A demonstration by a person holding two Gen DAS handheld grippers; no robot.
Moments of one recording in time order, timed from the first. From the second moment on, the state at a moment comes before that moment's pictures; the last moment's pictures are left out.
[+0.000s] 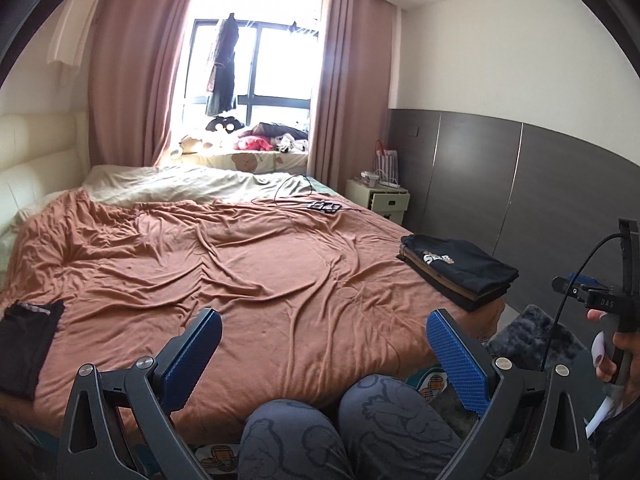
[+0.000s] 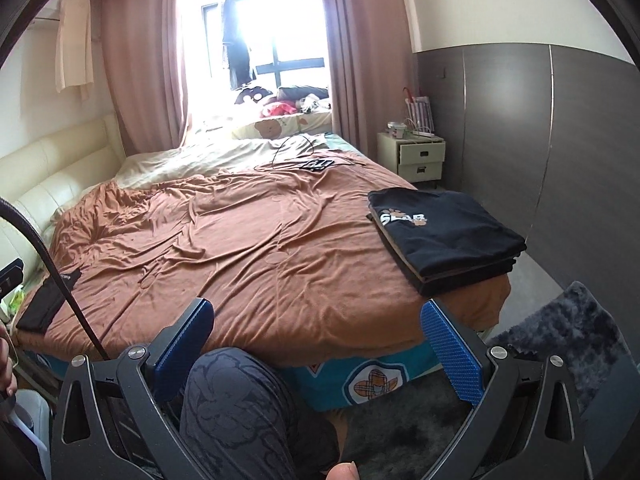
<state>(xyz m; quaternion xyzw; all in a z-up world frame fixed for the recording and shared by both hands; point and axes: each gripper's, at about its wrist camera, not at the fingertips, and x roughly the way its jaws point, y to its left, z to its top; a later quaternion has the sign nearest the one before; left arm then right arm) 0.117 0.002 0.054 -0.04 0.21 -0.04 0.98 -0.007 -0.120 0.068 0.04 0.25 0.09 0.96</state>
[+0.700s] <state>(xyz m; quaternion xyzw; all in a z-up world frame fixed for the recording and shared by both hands) 0.043 -0.006 0.020 -0.02 0.17 0.02 0.98 -0.039 -0.089 0.023 0.02 0.24 0.09 0.97</state>
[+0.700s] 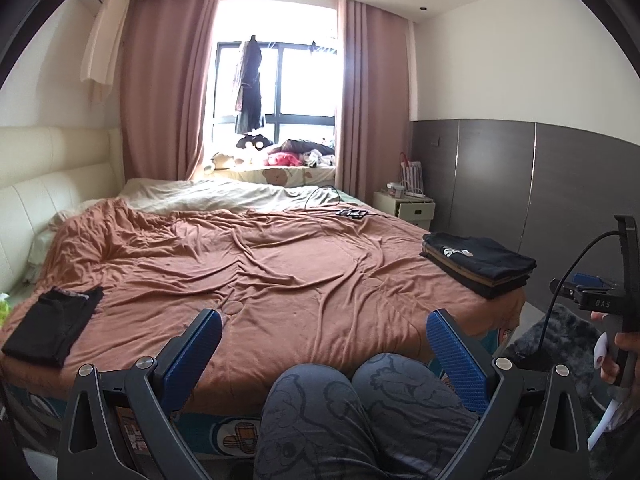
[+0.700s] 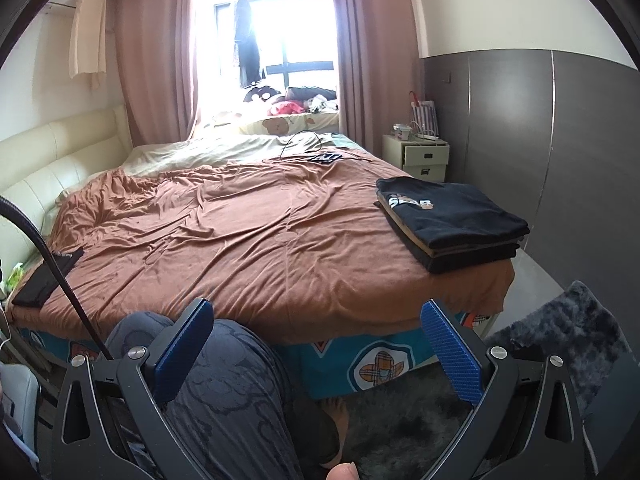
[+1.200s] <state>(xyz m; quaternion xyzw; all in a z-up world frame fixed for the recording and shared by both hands) 0.032 0.009 0.008 -0.06 0.18 0.06 0.98 -0.044 -0.079 0.012 0.03 0.24 0.11 0.96</state>
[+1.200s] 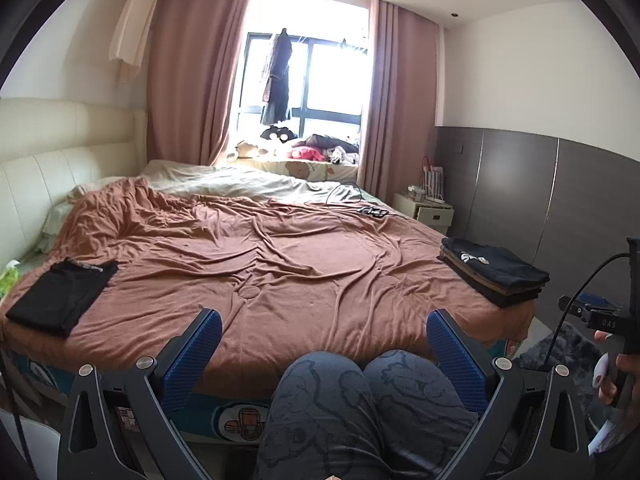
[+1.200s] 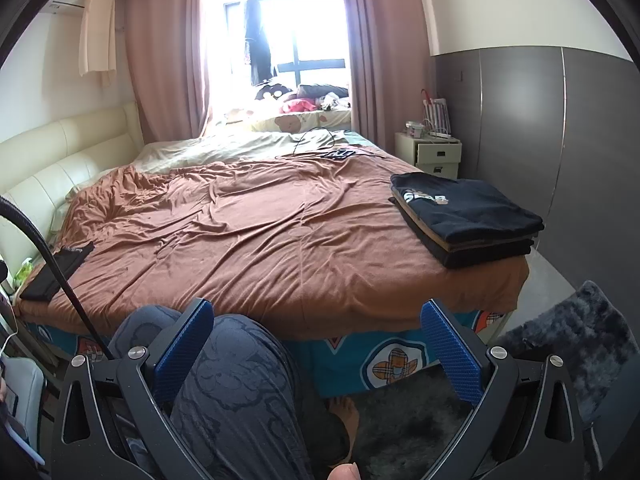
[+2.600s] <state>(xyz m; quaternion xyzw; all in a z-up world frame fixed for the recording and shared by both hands) 0.032 0.000 -0.006 -0.05 0.20 0.04 0.98 -0.052 -0.056 0.011 0.02 0.25 0.11 0.96</state>
